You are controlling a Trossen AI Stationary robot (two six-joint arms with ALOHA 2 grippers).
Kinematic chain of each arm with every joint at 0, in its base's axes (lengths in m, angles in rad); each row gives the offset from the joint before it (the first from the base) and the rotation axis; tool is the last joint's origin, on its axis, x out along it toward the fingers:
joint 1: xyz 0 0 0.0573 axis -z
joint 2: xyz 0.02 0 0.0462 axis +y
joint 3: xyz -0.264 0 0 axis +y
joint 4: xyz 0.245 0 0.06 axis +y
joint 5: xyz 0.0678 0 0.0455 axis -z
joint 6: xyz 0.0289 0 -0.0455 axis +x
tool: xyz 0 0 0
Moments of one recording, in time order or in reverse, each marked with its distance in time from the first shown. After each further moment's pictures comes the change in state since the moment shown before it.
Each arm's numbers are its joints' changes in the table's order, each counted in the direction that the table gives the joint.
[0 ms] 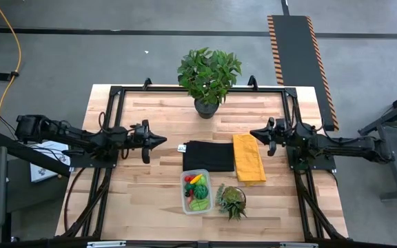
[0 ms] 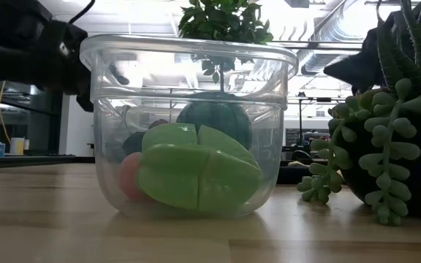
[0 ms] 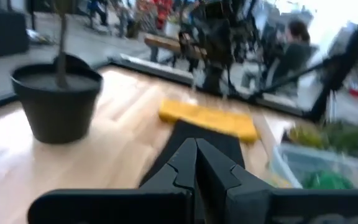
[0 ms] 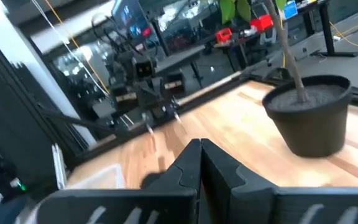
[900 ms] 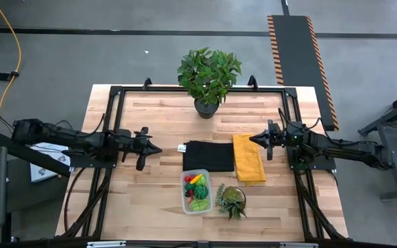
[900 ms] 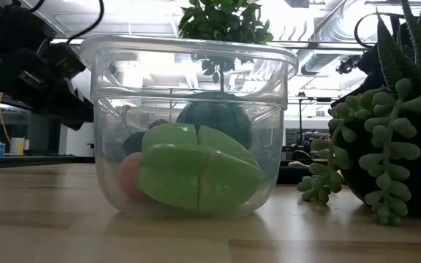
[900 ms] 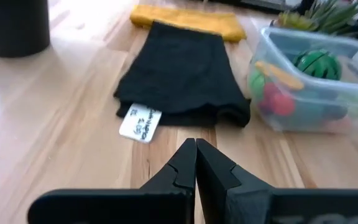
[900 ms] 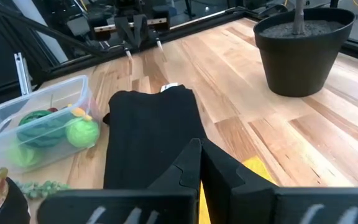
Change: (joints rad) left arm 0.000 -0.148 0.000 0.484 0.178 0.080; right arm 0.111 0.000 0.000 0.291 -0.166 -0.212
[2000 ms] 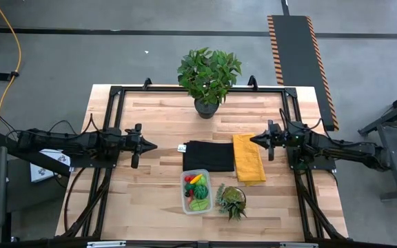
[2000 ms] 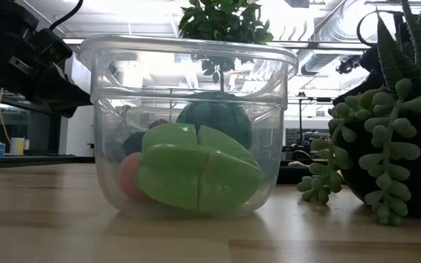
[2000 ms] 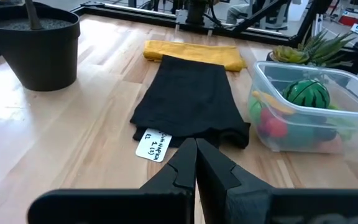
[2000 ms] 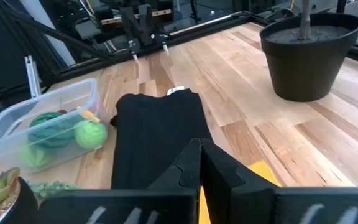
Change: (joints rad) left arm 0.000 -0.447 -0.003 0.345 -0.052 0.018; right arm 0.000 -0.046 -0.001 0.030 -0.020 0.001
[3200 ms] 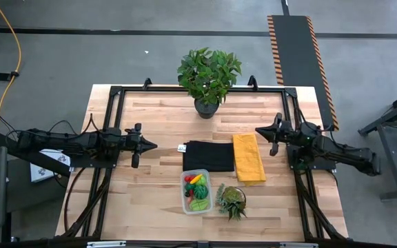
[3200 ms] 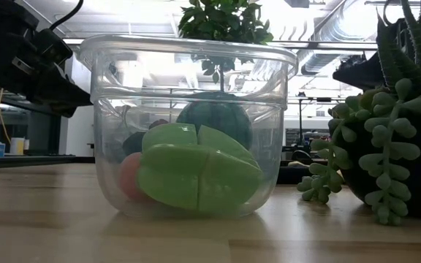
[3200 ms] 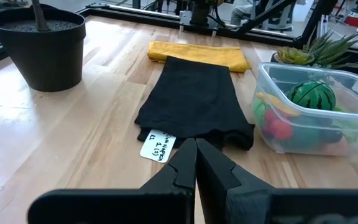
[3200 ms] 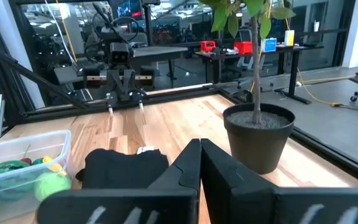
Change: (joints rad) left arm 0.000 0.000 0.000 -0.001 -0.016 0.001; right arm -0.001 -0.263 0.000 0.024 0.142 -0.138
